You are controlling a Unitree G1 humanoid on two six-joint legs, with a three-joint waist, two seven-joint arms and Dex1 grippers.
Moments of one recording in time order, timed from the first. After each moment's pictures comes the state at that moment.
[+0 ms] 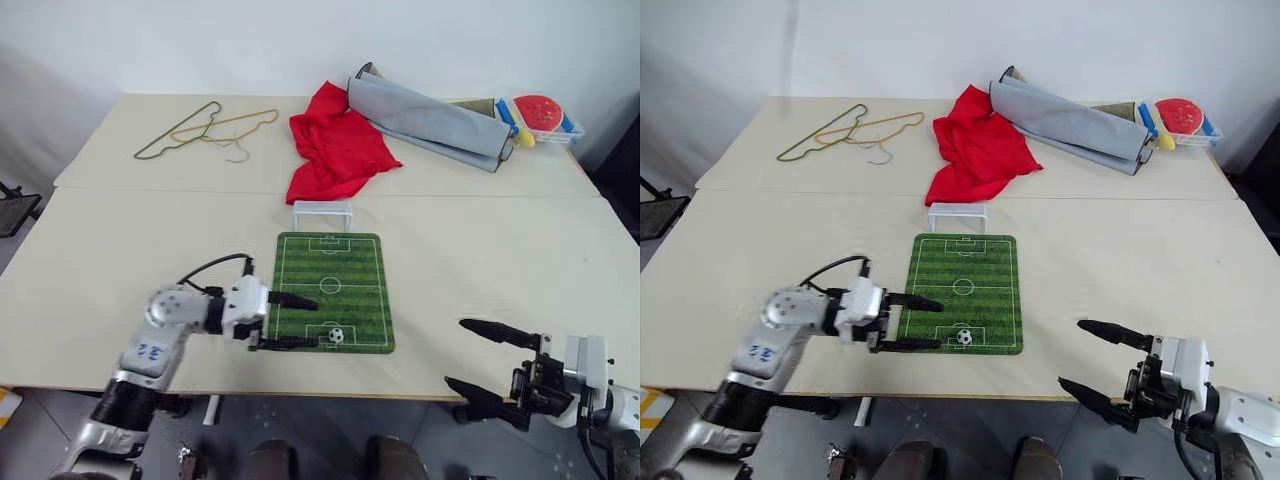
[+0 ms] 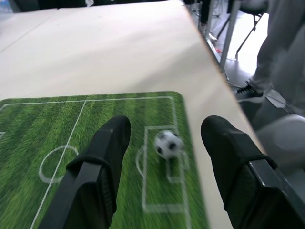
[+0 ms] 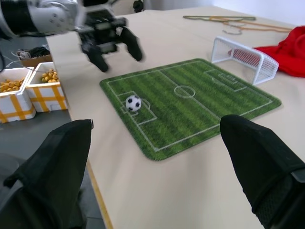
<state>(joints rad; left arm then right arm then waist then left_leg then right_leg) -0.33 0.60 -0.09 -0.05 -0.37 0.00 -1.27 0.34 -0.65 -0.35 -0.36 0.67 -0.02 1.20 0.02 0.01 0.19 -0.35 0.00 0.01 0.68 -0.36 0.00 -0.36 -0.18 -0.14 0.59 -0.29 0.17</state>
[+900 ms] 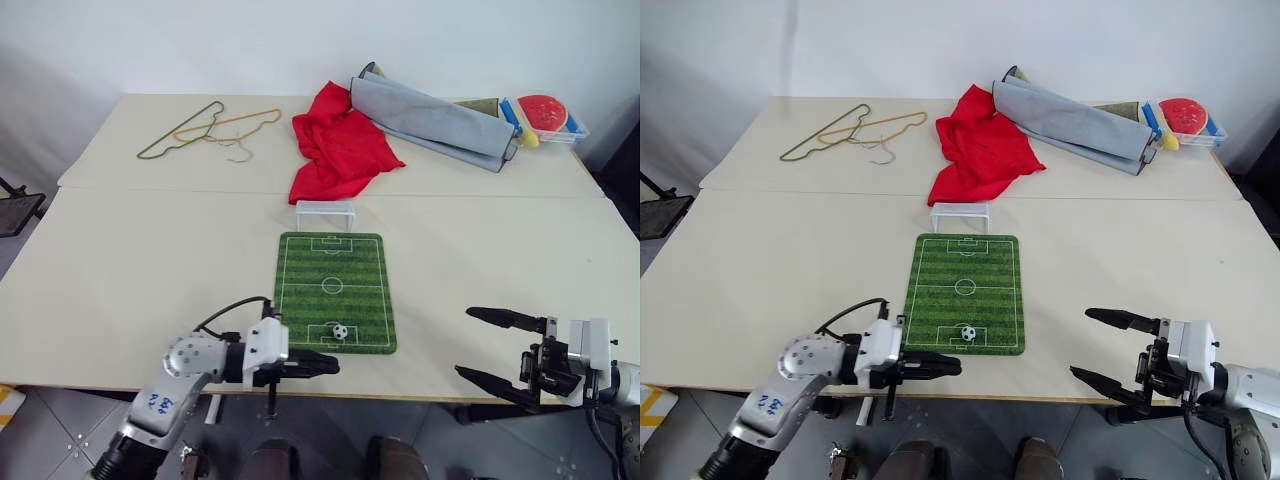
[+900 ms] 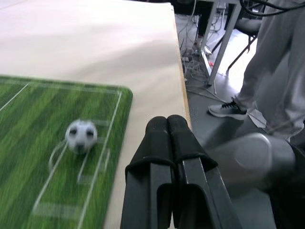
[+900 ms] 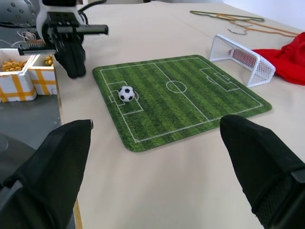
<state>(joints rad) -0.13 0.49 -0.24 -0.26 -0.29 0.13 -1.05 0.21 -0.71 -0.37 -0.21 0.64 -0.07 1.31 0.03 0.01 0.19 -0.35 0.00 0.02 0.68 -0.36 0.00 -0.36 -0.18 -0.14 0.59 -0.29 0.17</state>
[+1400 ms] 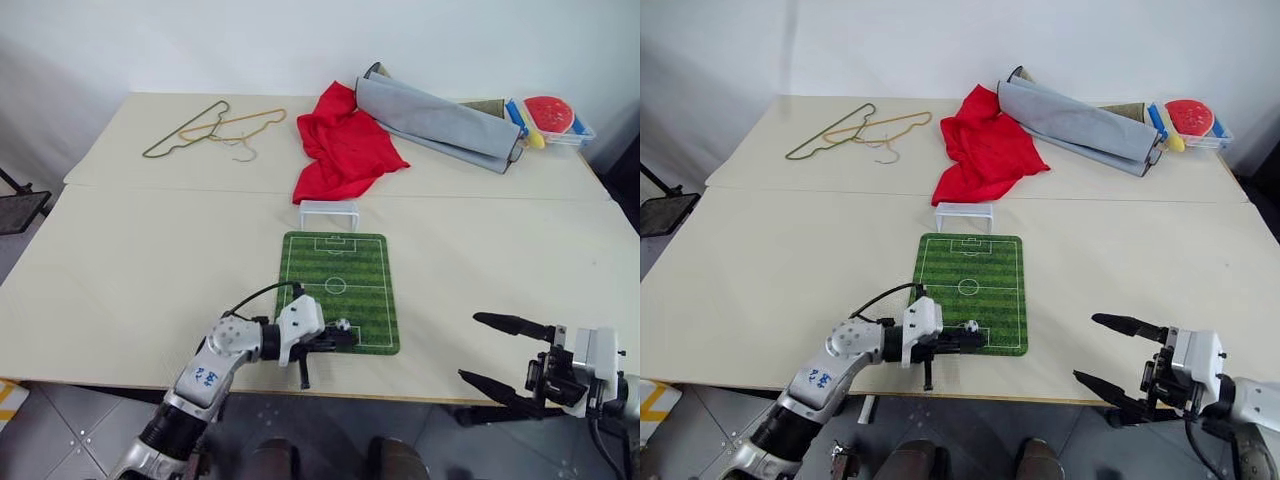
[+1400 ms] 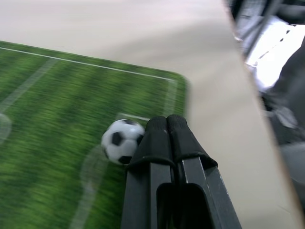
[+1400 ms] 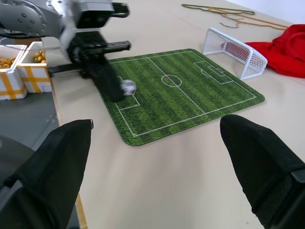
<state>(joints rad) -0.32 0.32 -0.29 -0.04 -0.18 0.21 -0.87 0.30 -0.68 -0.40 -0.28 0.63 -0.07 1.24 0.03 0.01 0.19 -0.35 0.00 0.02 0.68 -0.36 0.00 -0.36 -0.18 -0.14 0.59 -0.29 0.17</state>
